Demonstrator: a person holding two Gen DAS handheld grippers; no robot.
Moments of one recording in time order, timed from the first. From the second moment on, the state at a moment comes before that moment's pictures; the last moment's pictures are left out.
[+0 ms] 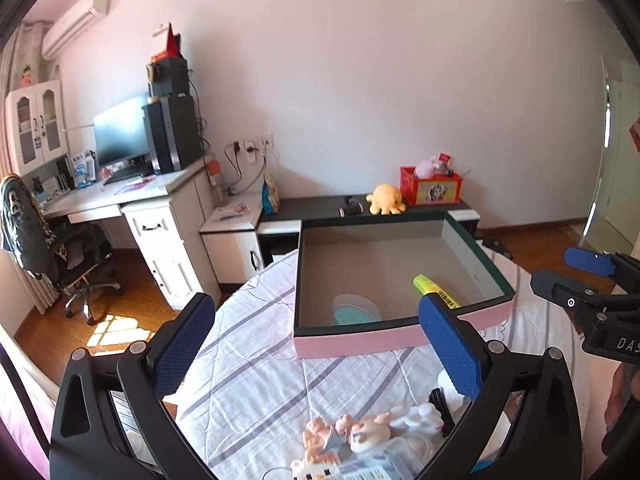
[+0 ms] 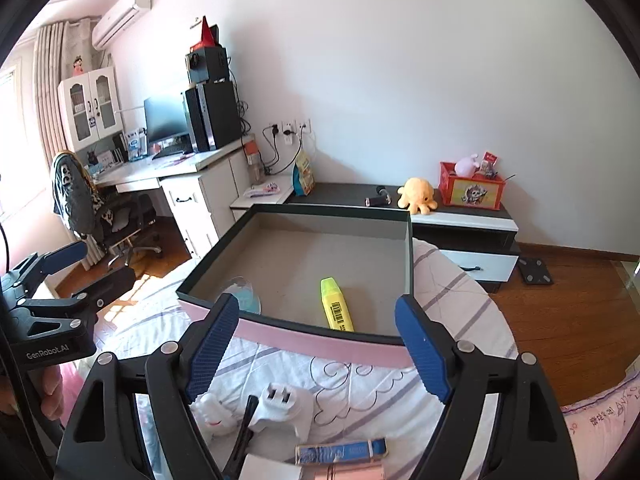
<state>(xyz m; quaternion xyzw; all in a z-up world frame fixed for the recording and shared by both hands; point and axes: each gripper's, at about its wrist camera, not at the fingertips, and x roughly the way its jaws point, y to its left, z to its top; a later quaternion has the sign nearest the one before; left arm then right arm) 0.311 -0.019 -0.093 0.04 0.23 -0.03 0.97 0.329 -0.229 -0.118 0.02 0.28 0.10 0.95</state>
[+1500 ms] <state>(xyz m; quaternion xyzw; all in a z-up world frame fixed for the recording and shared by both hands) 0.163 0.000 -0.160 0.02 0.29 0.00 0.96 0.167 -0.250 -0.196 0.03 0.30 0.03 0.95</state>
